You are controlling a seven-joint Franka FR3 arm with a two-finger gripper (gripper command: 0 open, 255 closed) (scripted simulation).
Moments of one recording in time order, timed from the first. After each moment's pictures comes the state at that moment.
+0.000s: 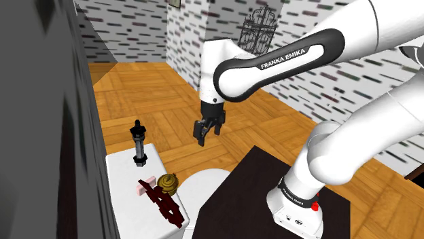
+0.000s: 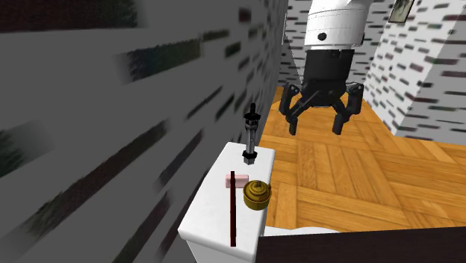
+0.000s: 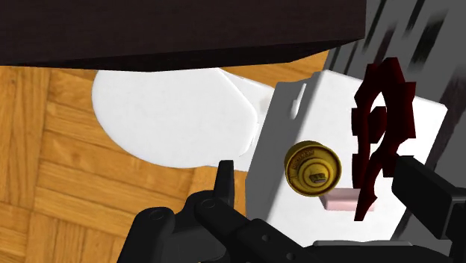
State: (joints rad) arm 0.09 -0.39 0.24 -2.60 0.15 2.09 0.26
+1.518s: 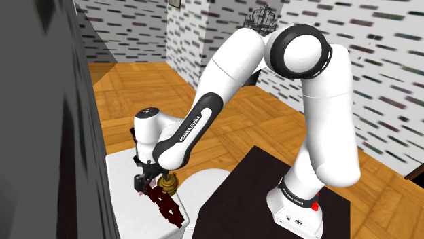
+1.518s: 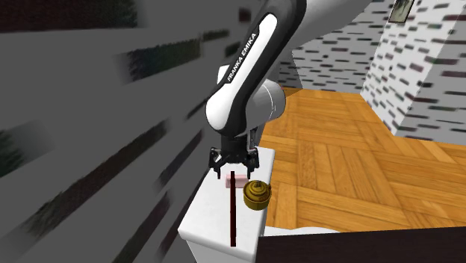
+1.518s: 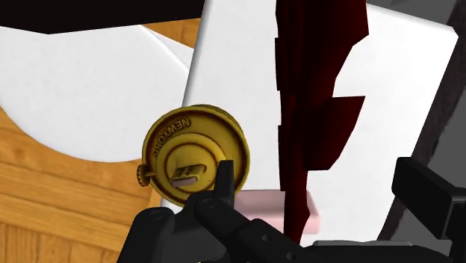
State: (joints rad) arm 0.27 0.53 0.28 -2.17 -0.15 2.59 0.71
